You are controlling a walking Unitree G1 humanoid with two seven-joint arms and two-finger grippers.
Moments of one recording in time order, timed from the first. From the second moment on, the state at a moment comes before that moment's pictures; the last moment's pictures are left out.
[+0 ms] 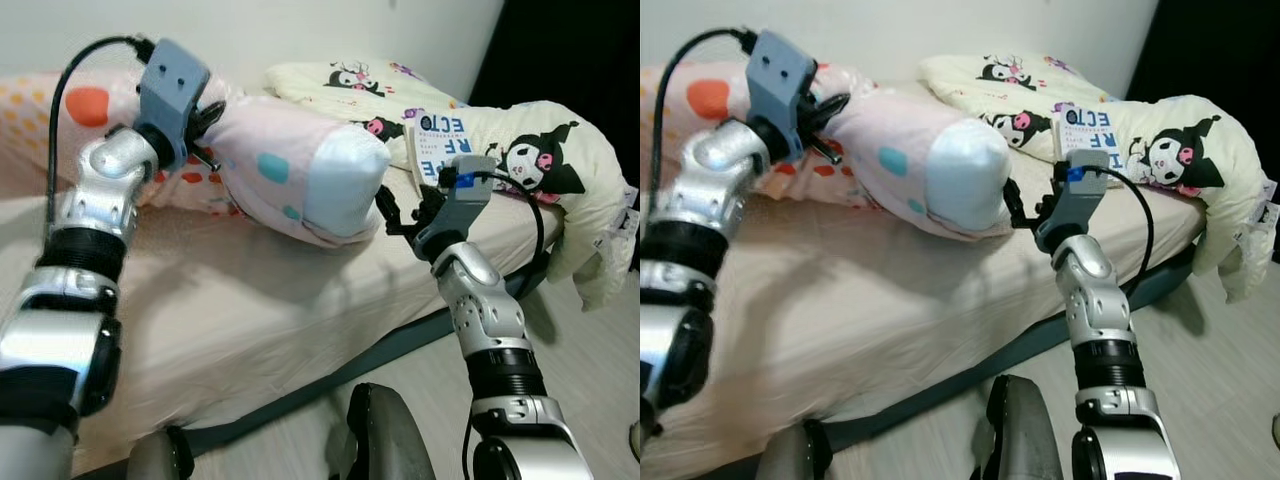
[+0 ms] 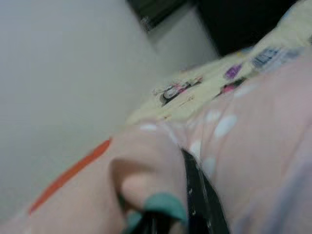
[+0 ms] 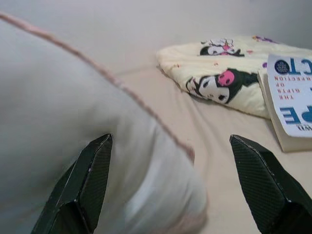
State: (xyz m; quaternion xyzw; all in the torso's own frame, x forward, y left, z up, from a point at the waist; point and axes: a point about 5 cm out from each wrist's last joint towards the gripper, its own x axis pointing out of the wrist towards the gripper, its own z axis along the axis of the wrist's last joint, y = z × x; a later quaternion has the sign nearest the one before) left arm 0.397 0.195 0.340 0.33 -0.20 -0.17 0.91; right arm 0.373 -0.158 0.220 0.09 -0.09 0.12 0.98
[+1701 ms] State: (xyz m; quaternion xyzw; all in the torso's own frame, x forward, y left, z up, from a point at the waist) left arm 0.385 0.113 0.219 -0.01 -0.13 -0.19 0.97; right arm 0.362 -0.184 0.212 0.11 -0.11 0.08 0.99
